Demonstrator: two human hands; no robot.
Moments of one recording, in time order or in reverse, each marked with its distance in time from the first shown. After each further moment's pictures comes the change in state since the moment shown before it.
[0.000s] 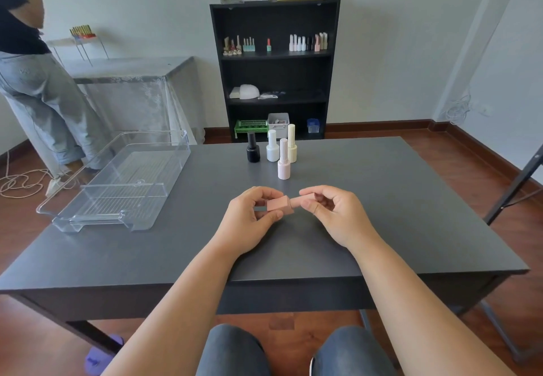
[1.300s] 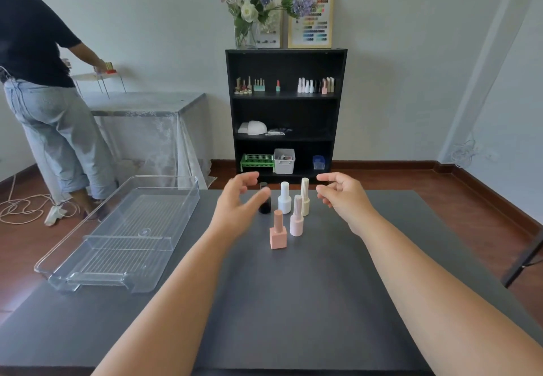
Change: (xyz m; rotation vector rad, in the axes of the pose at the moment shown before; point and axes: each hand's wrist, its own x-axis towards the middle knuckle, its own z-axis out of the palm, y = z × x) left_hand 0.112 -0.009 -0.053 -0.103 0.220 -0.151; right_hand 0.151 -0.013 -0.017 -0.011 0.106 0.174
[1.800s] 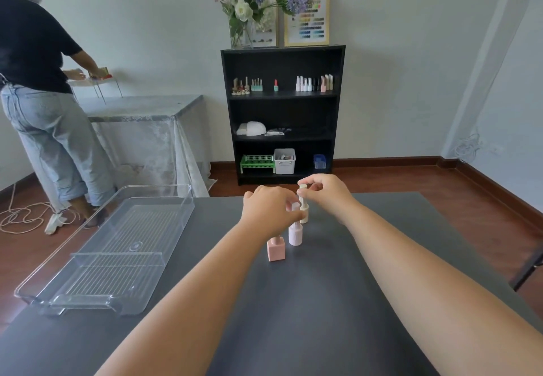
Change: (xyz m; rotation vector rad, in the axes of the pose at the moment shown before) left_hand 0.030 0.037 0.055 0.815 -0.242 0.166; right_hand 0.046 0.003 0.019 -0.266 -0.130 -0.056
